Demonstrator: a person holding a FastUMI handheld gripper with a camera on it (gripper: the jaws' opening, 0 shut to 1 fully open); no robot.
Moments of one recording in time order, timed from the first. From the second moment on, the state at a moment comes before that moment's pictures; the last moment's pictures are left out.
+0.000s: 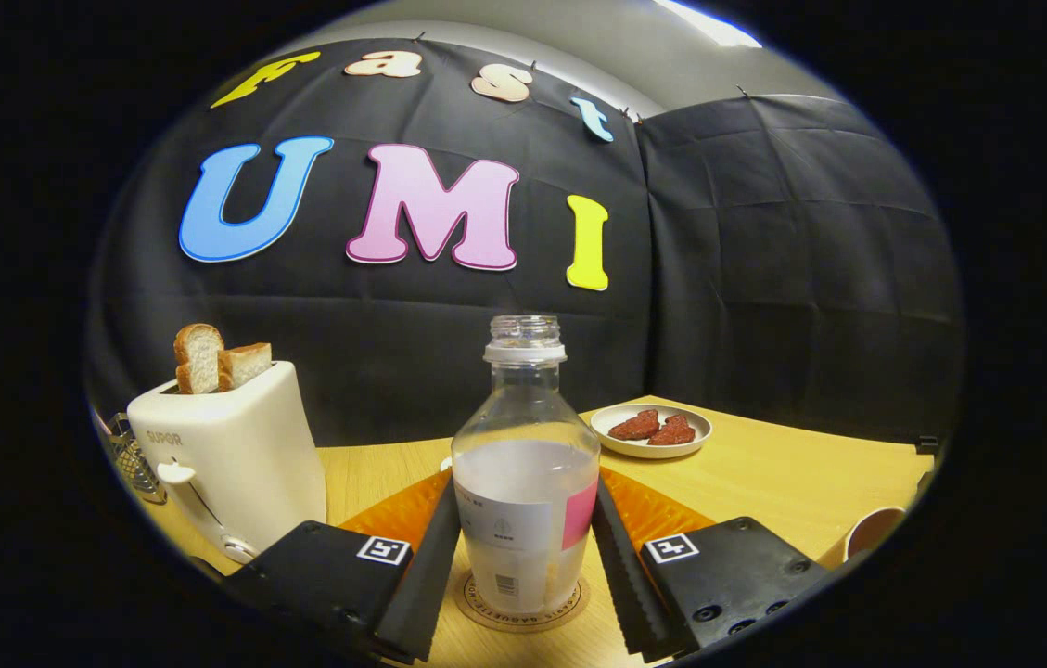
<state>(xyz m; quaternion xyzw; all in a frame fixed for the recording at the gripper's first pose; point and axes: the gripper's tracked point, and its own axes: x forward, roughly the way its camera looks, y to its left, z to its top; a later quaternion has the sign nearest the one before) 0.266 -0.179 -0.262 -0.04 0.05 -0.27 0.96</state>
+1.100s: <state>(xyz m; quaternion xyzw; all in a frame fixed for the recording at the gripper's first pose) 0.231 -0.165 -0.258 -0.05 0.08 -0.26 0.96</state>
